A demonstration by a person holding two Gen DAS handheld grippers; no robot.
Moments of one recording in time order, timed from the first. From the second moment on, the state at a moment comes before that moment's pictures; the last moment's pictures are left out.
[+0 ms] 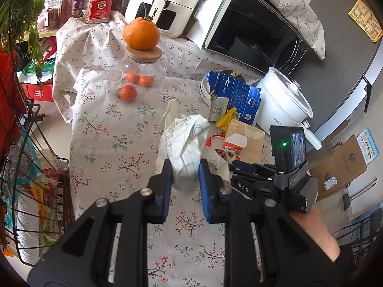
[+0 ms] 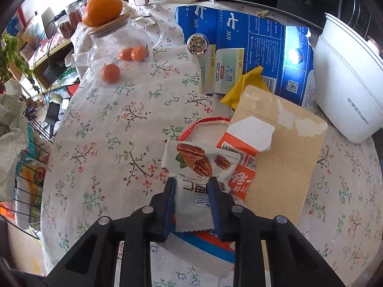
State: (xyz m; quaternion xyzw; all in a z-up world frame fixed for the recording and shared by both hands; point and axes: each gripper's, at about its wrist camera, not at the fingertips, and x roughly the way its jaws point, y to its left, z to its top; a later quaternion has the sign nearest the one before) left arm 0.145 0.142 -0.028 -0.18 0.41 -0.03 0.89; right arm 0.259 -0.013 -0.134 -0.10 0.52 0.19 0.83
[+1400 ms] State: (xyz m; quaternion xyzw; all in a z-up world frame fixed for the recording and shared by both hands) left arm 0.119 -0.061 -0.040 -0.04 0.43 -0.20 0.88; right arm 0.122 -0.288 -0.056 0.06 0.48 0.03 0.88
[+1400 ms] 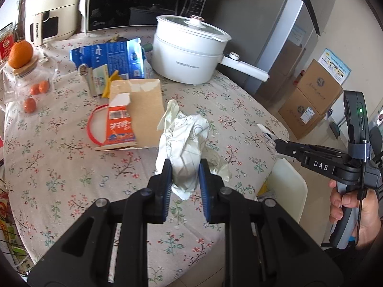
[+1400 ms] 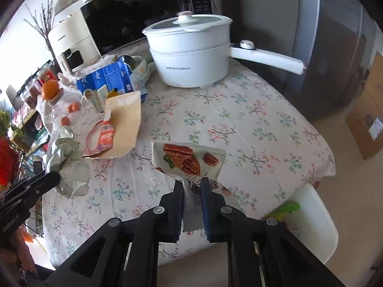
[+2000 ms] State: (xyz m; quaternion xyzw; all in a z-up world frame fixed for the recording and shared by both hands) left arm 0.084 -0.212 -0.080 0.03 0.46 -0.33 0.82; right arm 0.051 -0.425 -0.073 0.11 0.50 -0.08 0.86
